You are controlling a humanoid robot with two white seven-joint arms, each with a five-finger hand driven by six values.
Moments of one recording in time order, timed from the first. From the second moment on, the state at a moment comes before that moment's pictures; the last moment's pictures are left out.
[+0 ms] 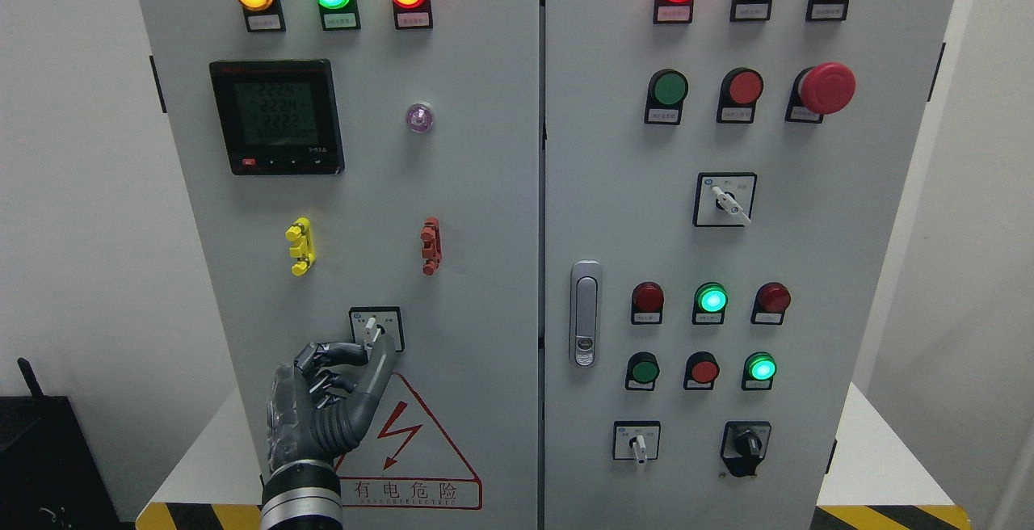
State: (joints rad) left arm -0.39 -0.06 -0.14 -1.96 -0.11 0.62 0.42; right arm 0.09 0.12 0.08 -0.13 0.00 0.02 -0.08
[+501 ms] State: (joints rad) left arm -0.40 -0.06 -0.14 -1.95 -0.11 0.63 0.42; right arm 0.09 0.12 0.08 -0.13 0.00 0.02 -0.08
